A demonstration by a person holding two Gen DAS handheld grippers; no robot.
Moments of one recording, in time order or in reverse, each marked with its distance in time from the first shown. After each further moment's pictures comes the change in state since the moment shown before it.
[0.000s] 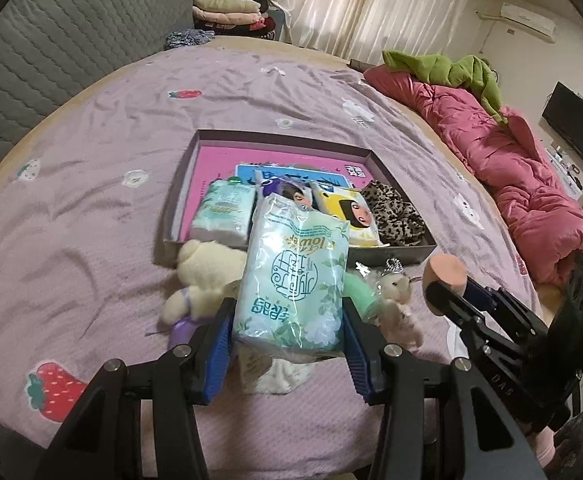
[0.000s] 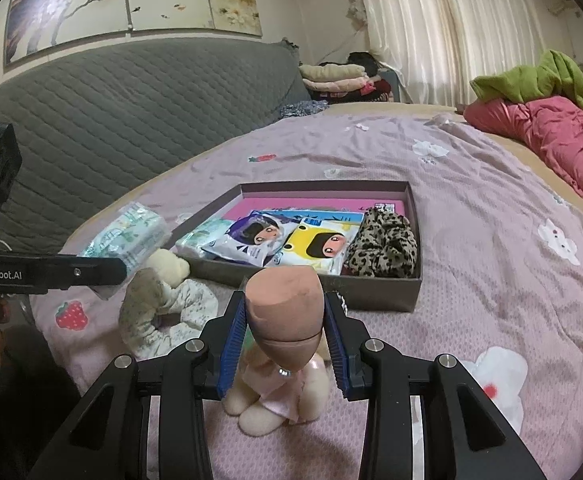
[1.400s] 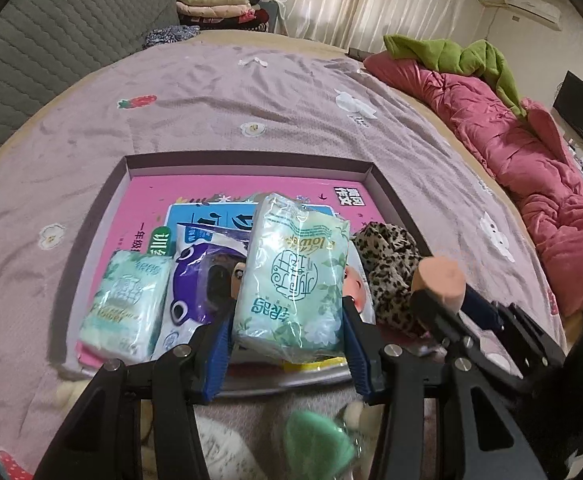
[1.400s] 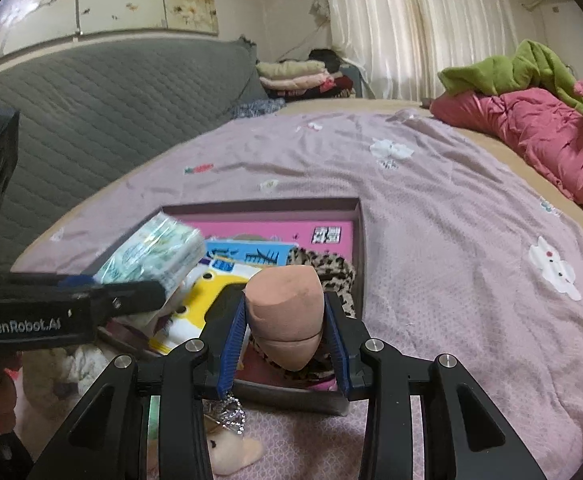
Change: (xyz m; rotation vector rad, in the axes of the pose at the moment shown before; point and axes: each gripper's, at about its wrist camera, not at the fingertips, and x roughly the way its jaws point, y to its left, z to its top) left arm 0.114 -0.047 0.072 0.017 0.028 0.034; right arm 0.078 -0.064 0.039 0.051 0.034 -0.139
